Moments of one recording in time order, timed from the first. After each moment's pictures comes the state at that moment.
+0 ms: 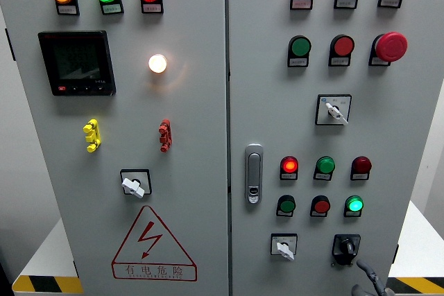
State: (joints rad) left arm -0.04 -0.09 0.02 -0.19 0.04 0.09 0.03; right arm 0.16 0.10 1.43 1.44 -1.37 -0.03 -0.01
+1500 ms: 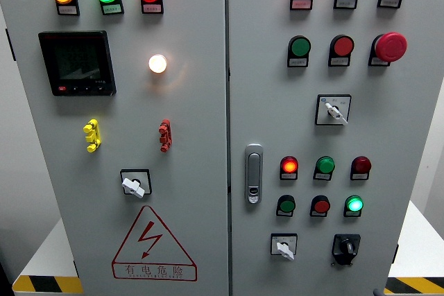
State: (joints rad) left arm -0.04 -0.09 0.02 -0.19 0.04 0.09 0.03; right arm -0.06 0.11 1.43 1.63 -1.44 -0.03 -0.01
